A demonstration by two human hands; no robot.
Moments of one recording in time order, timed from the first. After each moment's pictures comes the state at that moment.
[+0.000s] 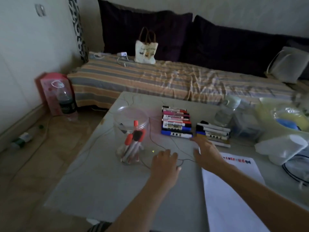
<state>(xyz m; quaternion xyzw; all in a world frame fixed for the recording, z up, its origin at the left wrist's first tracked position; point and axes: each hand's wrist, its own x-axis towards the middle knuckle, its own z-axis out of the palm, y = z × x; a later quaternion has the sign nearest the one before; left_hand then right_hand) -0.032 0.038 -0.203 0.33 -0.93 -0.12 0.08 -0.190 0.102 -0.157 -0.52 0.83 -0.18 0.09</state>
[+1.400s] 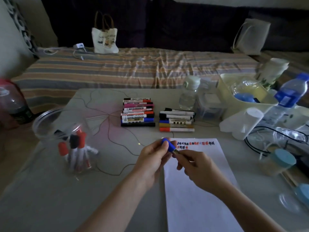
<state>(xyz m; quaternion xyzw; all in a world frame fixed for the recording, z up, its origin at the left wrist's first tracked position) -0.110 0.088 -0.157 0.32 -0.41 -0.83 0.20 -0.206 0.206 -0.150 -0.42 0.80 -0.37 0.23</state>
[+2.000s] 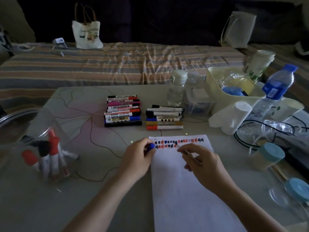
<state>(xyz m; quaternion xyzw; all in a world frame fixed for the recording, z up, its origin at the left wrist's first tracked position) -0.124 0.060 -0.191 0.30 -0.86 -0.36 0.19 -0.244 0.232 -0.168 -0.39 0.81 -0.41 0.15</state>
